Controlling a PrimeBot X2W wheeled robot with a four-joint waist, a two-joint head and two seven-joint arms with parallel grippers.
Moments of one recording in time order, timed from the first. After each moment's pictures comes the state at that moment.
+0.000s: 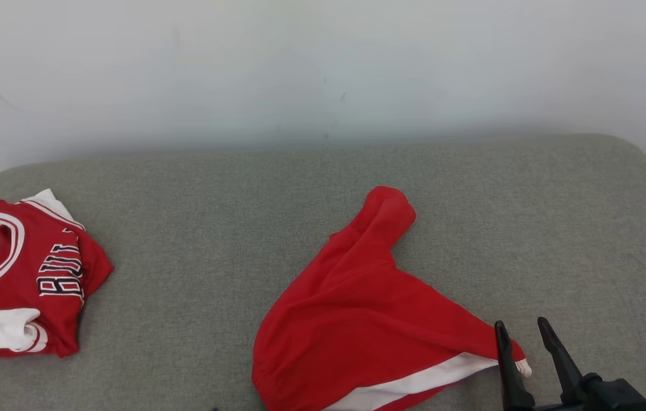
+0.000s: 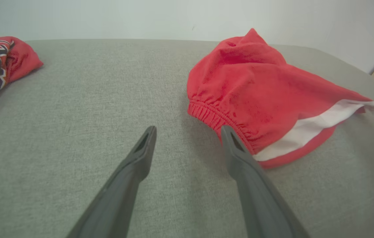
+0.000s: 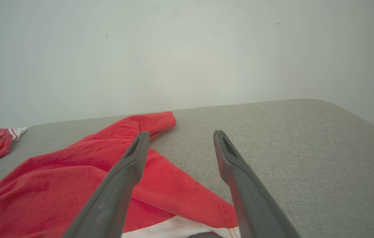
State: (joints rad) left arm 0.15 0.06 -0.20 0.24 -0.13 -0.12 -0.26; right arm 0.10 -0.11 -0.01 0.10 0.18 0.13 -0.26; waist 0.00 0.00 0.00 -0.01
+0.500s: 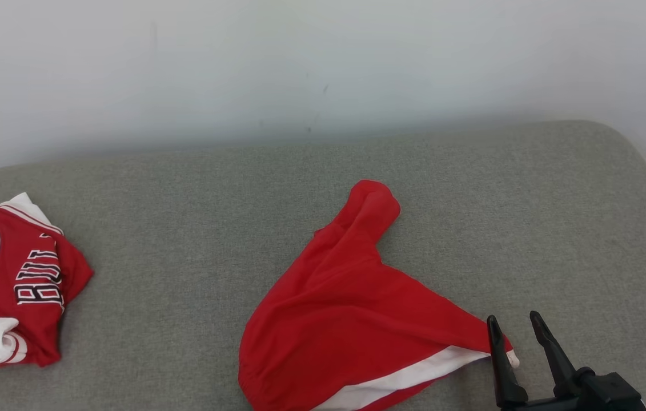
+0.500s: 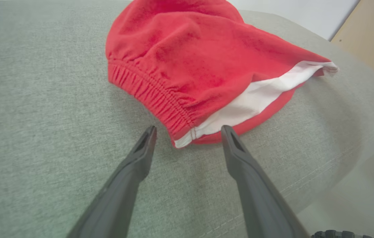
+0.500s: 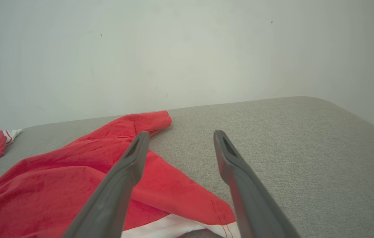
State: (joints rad) left arm 0.07 0.09 -0.39 0.40 -0.23 -0.13 -0.26; right arm 0.08 -0.11 0.01 0.10 0.18 0.13 -0.26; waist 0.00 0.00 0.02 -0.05
